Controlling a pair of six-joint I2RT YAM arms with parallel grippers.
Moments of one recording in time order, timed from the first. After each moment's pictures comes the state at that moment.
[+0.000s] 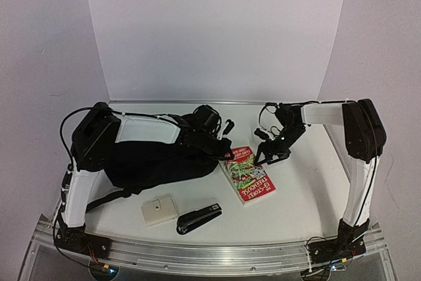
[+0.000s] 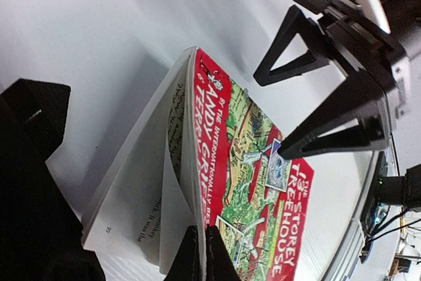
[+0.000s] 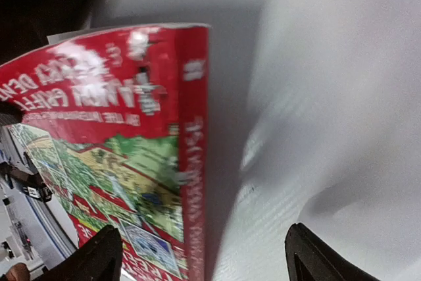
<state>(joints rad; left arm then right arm) -0.88 2.22 1.67 -0.25 0.36 -0.49 0.34 2.06 1.45 -0.85 -0.53 -0.18</state>
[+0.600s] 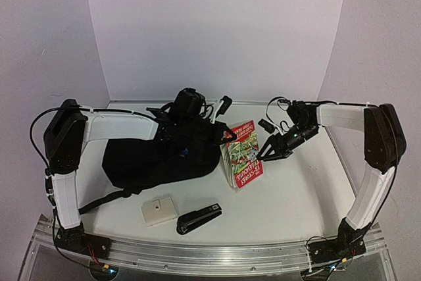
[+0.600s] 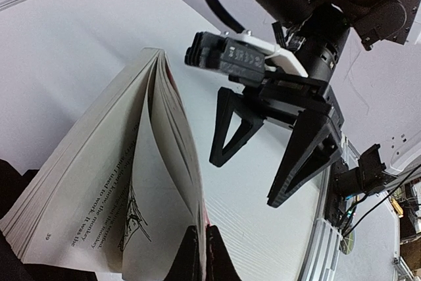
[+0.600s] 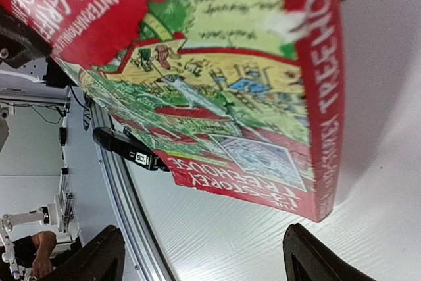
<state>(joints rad) -0.87 1.95 1.46 0.02 0.43 -0.36 0.30 1.84 1.28 -0.84 -0.91 -0.29</state>
